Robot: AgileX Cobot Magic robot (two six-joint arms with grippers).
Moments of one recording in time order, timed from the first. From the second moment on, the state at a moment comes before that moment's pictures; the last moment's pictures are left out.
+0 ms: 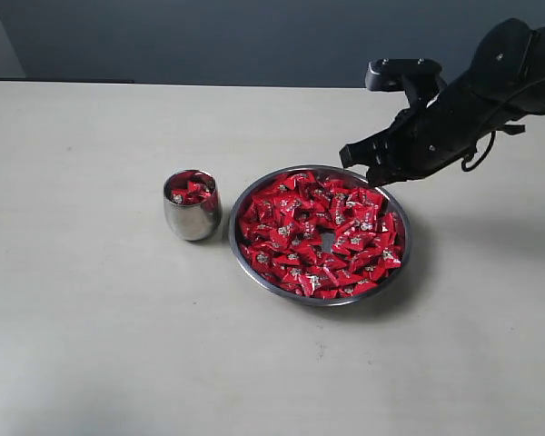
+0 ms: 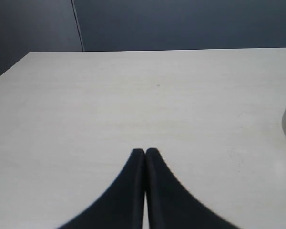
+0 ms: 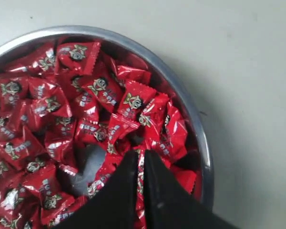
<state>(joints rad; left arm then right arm) 0.22 0.00 0.00 0.00 0.34 0.03 0.42 1.84 -1.13 0.43 0.53 -0.33</state>
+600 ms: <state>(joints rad) 0.22 0.00 0.00 0.00 0.34 0.03 0.42 1.93 -1.13 0.33 0.55 -0.13</state>
